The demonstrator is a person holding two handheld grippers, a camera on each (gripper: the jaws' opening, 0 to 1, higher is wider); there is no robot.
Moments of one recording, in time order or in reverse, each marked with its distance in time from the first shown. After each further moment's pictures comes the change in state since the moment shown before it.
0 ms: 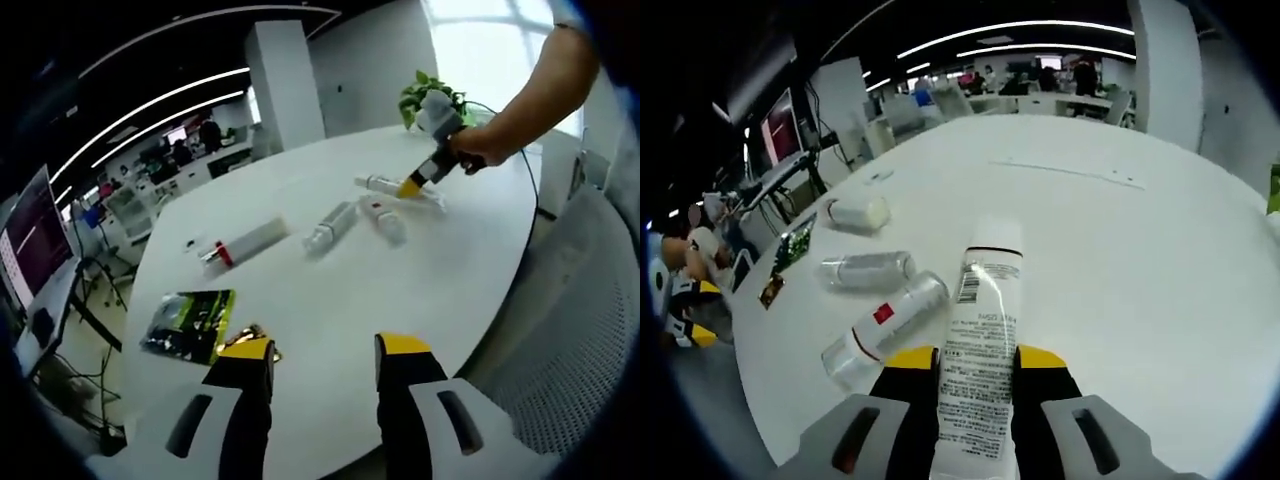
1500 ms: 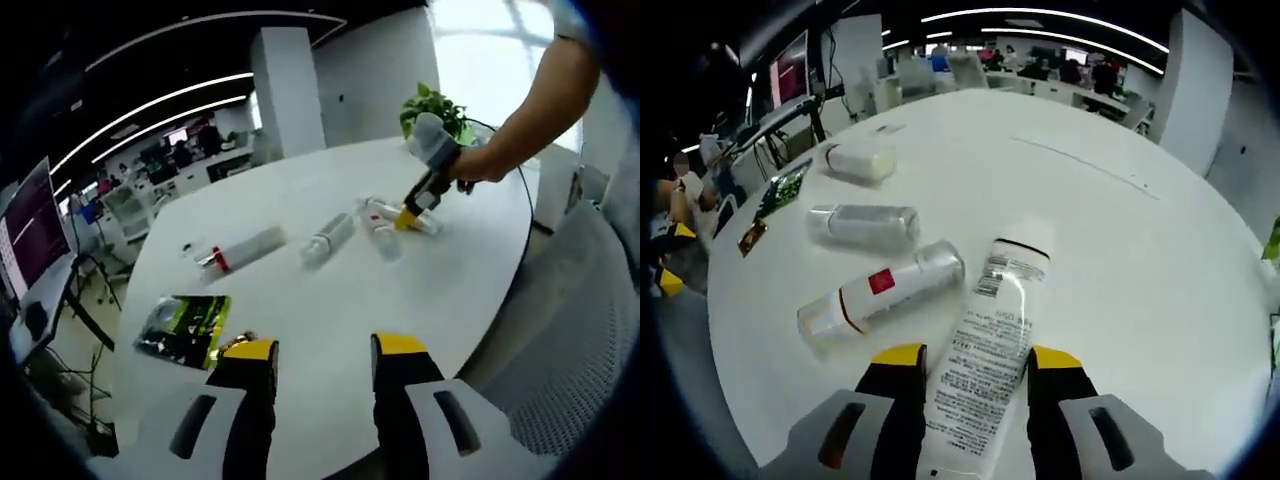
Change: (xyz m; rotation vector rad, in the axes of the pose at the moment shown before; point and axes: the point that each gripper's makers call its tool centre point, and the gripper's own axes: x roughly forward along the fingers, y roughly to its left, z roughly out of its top) left arm -0.001 -0.002 0.008 -0.039 -0.041 -0.018; right arm 0.018 0.005 -0.019 -0.222 0.118 -0.045
